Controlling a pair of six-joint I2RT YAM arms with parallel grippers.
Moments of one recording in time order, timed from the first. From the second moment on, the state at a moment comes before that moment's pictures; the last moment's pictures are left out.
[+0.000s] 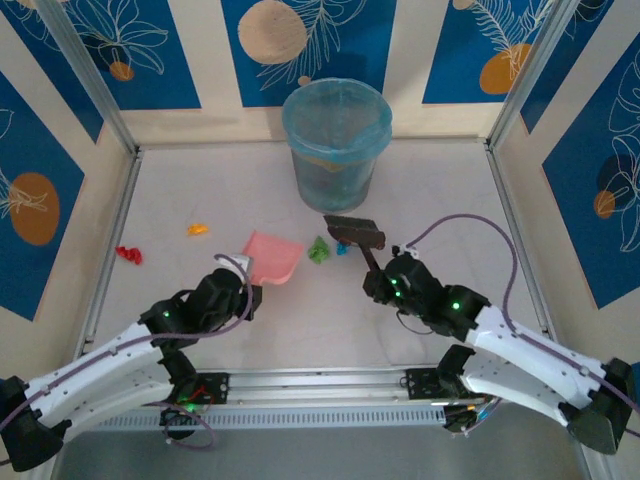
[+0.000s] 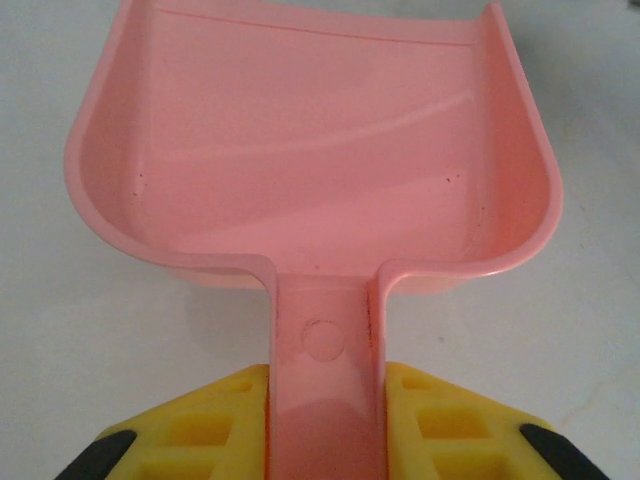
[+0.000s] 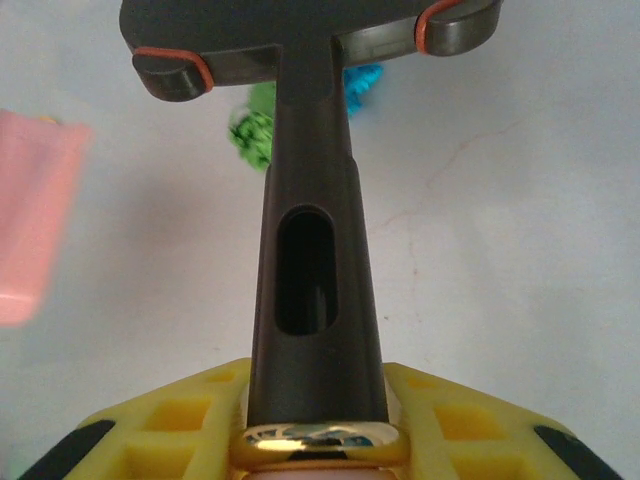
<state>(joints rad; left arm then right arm) -0.87 0.74 0.54 -0.56 -0.23 -0.52 0.85 0.78 0.63 -0.60 0.20 0.96</state>
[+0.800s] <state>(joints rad) -0.97 0.92 0.44 -0.48 -0.01 -0.57 0.84 1.31 0.96 -0.57 -0.04 0.85</state>
